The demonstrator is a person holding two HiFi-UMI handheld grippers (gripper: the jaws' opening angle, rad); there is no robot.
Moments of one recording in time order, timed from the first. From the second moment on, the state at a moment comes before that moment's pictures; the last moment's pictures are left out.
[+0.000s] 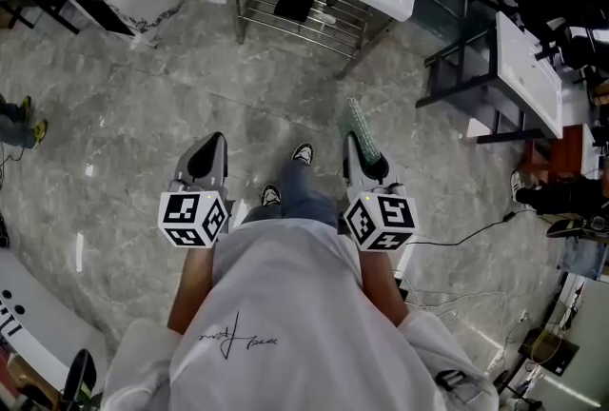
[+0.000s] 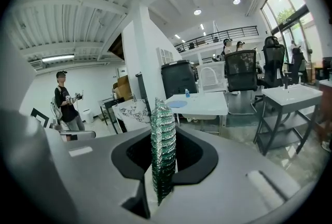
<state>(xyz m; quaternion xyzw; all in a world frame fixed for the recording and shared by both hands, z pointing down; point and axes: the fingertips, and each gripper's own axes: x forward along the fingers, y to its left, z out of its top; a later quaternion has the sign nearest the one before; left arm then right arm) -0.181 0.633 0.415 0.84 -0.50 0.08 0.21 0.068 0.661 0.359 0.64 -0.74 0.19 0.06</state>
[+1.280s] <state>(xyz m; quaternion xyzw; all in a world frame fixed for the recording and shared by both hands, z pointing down) -0.110 0.344 0.401 0.82 -0.51 0.10 0.22 0.099 0.353 0.390 0.57 -0.78 0.24 0.07</state>
